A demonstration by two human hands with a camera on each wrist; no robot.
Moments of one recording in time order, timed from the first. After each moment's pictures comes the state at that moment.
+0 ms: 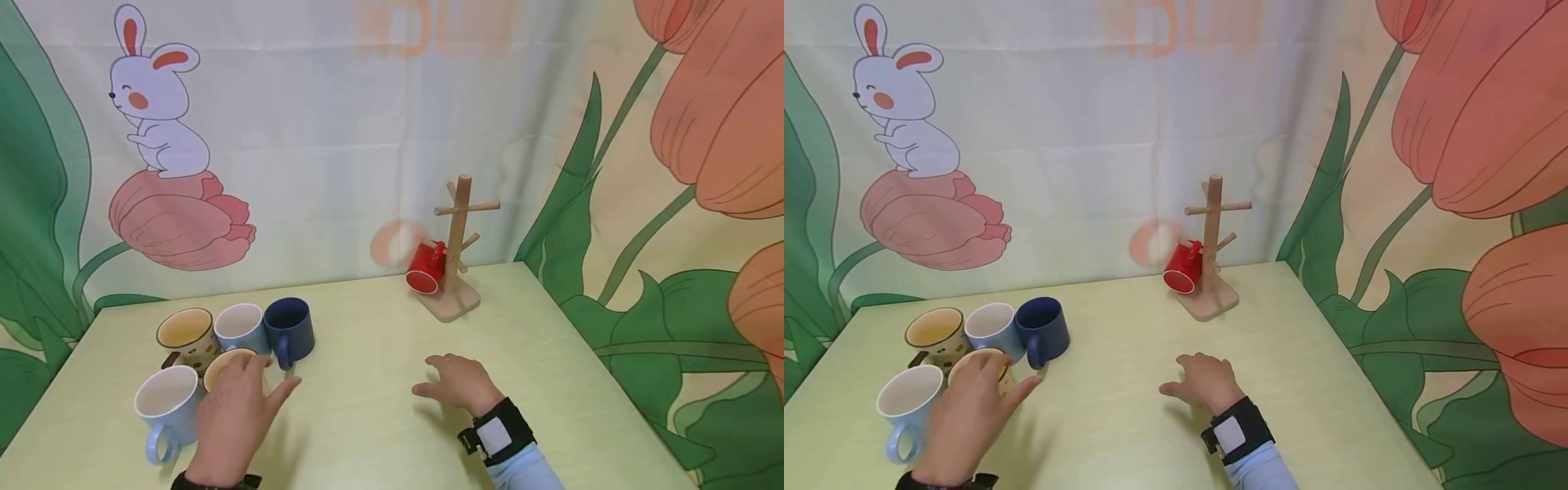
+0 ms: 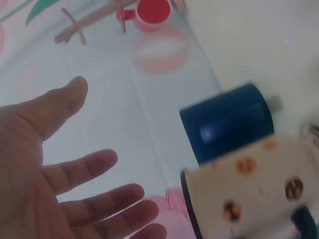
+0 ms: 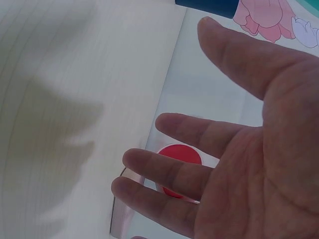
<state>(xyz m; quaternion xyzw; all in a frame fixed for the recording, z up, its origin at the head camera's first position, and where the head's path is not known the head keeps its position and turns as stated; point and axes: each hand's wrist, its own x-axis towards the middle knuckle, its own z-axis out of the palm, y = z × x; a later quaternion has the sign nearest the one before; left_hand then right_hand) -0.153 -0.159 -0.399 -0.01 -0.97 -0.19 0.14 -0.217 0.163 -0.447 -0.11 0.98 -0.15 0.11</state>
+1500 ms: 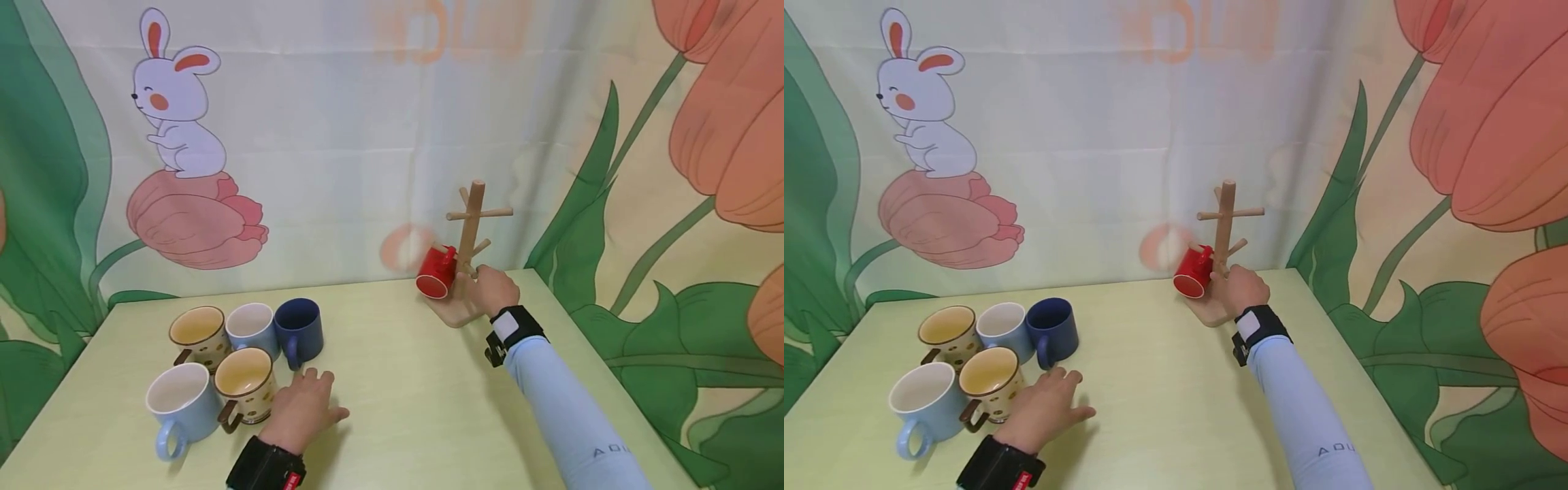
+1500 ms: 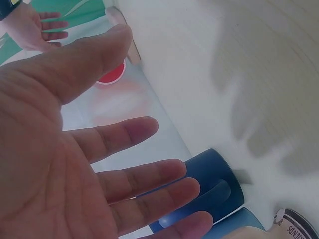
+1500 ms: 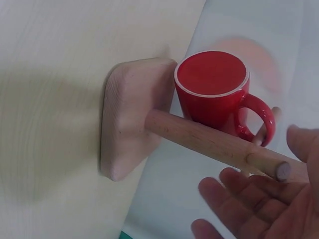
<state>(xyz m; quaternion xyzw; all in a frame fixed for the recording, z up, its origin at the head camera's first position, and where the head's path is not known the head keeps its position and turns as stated) -0.190 -0.118 -0.443 -0.10 -0.99 -0.10 -0.03 -0.339 0.207 -0.384 0.04 0.98 -0.19 -0.04</state>
